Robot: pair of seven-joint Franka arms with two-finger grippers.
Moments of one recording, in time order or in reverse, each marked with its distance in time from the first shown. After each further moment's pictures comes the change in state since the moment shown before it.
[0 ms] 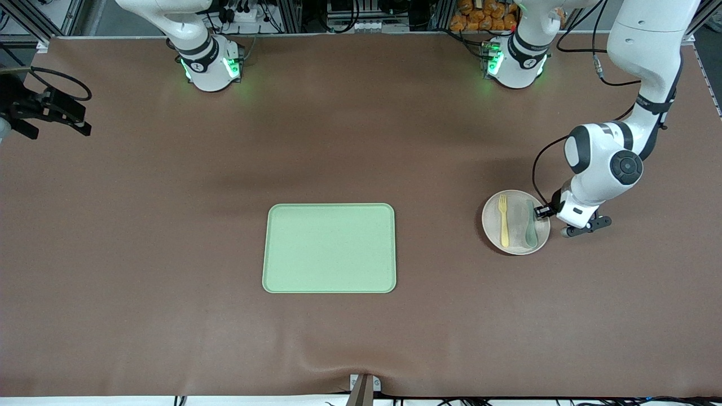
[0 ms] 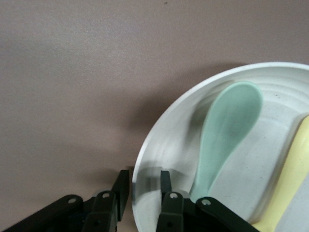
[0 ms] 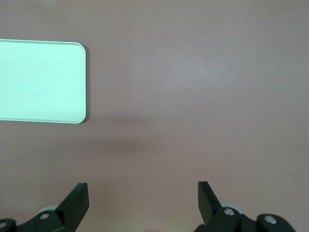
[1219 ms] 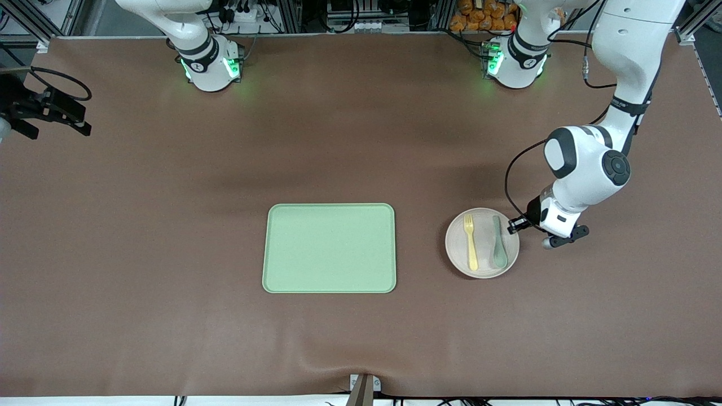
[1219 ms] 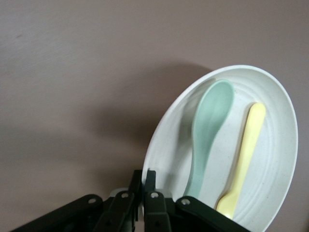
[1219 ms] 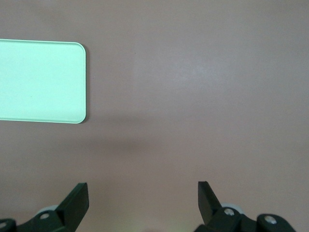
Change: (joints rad) left arm -0.002 -0.008 -0.171 0.138 -0.285 0.004 0.002; right arm 0.000 0.000 0.000 0.000 0.000 0.000 0.000
